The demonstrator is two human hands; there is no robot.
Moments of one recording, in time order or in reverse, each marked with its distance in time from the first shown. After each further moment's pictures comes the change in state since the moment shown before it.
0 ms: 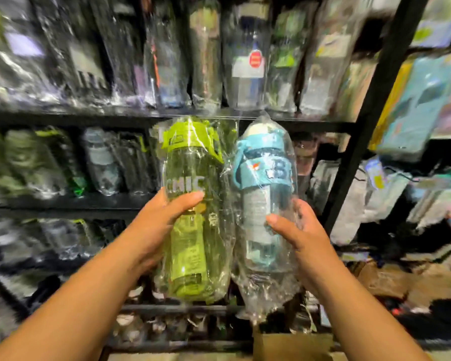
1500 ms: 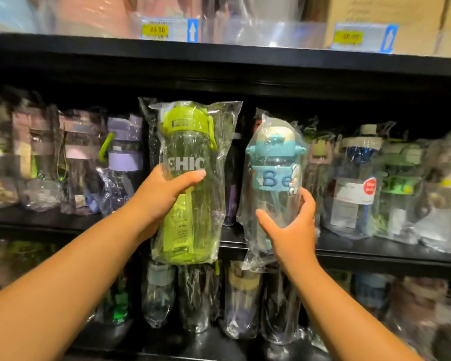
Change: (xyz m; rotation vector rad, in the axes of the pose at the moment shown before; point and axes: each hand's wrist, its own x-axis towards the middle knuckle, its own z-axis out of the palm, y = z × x) left_hand 0.186 0.224 -0.224 0.236 0.106 0.493; right_hand 0.268 -0.069 0.259 -0.408 0.303 -0.548
